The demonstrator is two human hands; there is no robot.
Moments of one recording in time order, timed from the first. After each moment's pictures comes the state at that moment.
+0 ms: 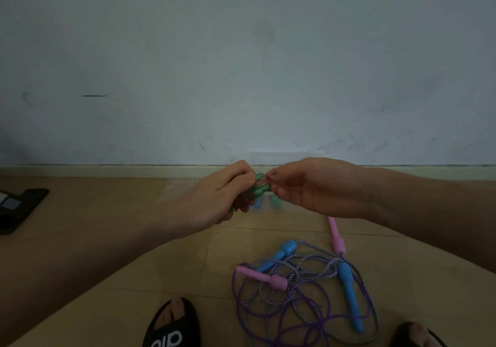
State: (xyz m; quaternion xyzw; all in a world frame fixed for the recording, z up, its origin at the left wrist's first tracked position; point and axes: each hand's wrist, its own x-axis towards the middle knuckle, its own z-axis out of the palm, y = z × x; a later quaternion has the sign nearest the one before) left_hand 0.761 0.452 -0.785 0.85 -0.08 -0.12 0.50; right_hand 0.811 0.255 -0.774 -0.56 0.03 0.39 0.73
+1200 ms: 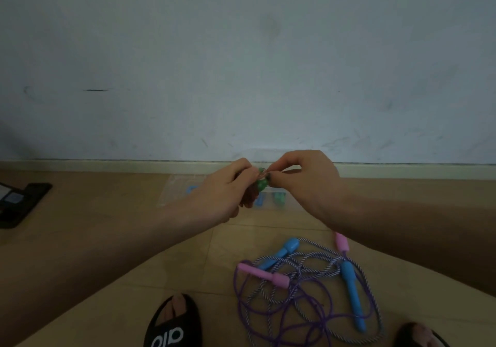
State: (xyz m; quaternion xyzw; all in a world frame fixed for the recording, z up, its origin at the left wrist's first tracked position) left_hand 0.766 0.440 -0.788 0.87 0.00 -0.09 0.49; right_hand 0.800 0.277 -0.793 -0.85 -0.07 0.03 0.53
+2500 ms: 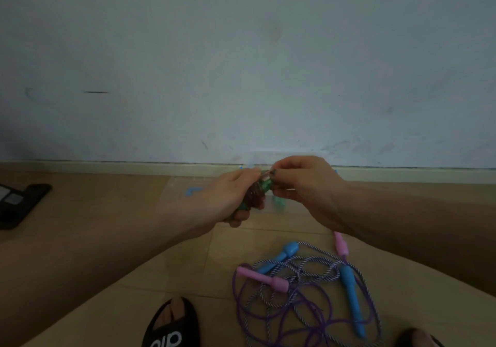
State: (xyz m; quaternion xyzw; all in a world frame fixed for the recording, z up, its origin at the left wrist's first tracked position) left_hand 0.782 0.439 -0.804 0.78 0.08 -0.18 0.59; right_hand 0.811 0.276 -0.795 -0.71 0.00 0.17 0.68
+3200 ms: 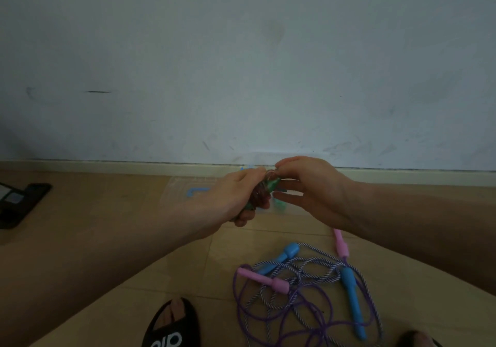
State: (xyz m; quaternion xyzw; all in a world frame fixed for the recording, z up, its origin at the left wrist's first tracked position) left_hand 0.783 0.430 -0.800 0.79 0.08 -0.17 0.59; right_hand 0.816 0.275 -0.787 -0.63 0.05 0.24 0.73
